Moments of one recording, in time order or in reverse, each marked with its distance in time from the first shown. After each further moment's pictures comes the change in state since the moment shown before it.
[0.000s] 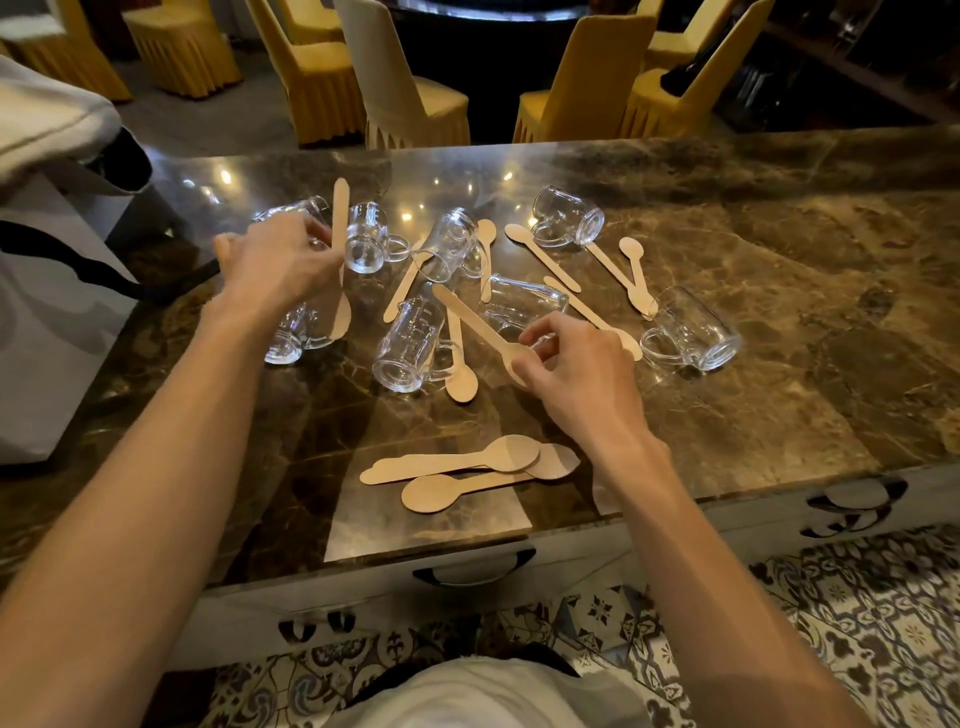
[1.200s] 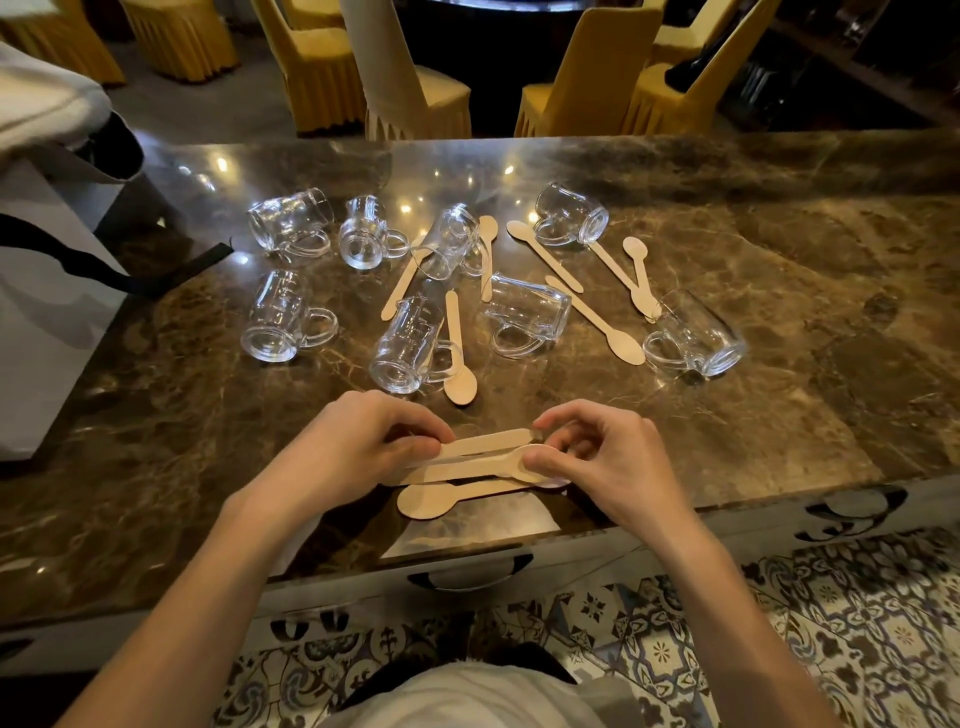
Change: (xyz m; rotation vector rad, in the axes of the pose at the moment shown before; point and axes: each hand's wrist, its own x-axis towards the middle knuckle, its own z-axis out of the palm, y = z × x) left_hand -0.121 -0.009 0.041 -0.189 -0.565 0.370; right_hand -0.049 0.045 -0.008 0.336 -0.268 0.073
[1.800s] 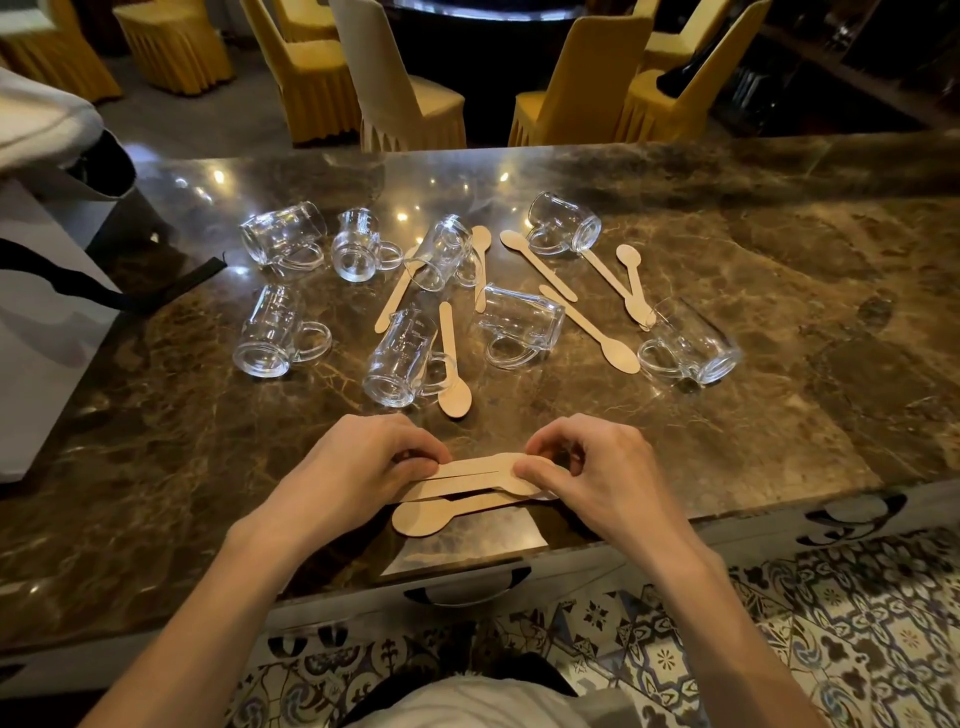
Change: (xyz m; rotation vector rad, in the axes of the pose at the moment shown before) left_hand 0.005 -0.006 0.012 0.181 0.035 0.062; right_hand 0.000 -0.003 0.002 -0.340 0.031 -0.099
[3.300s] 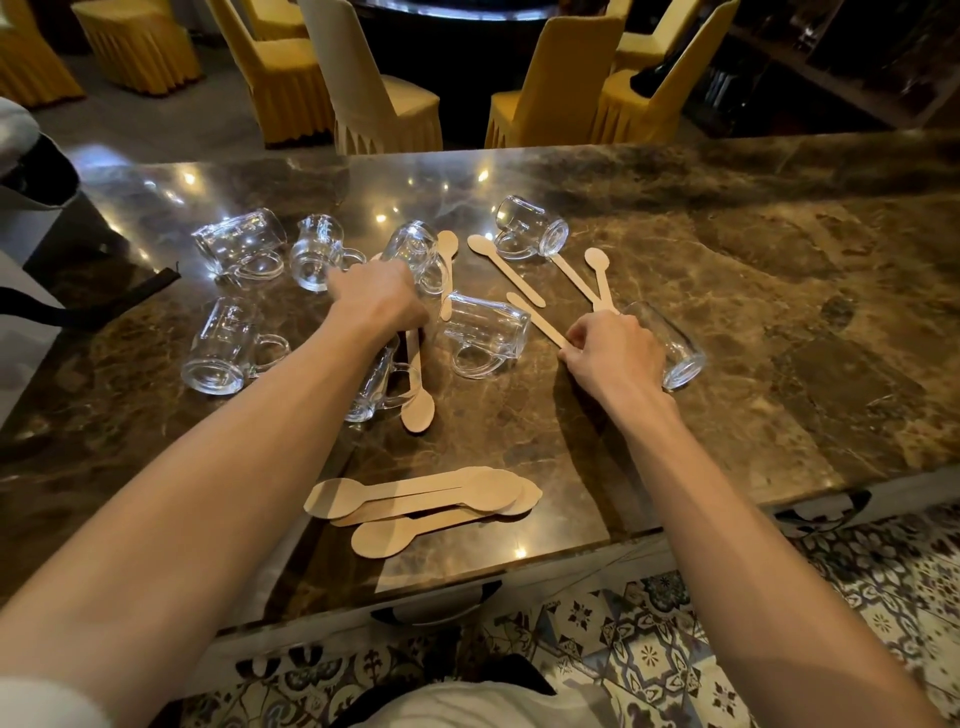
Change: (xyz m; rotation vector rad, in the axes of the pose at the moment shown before) left_hand 0.168 0.016 -0.042 0.369 0.170 -0.392; right_hand 0.115 0.043 -0.030 -0.393 0.152 0.320
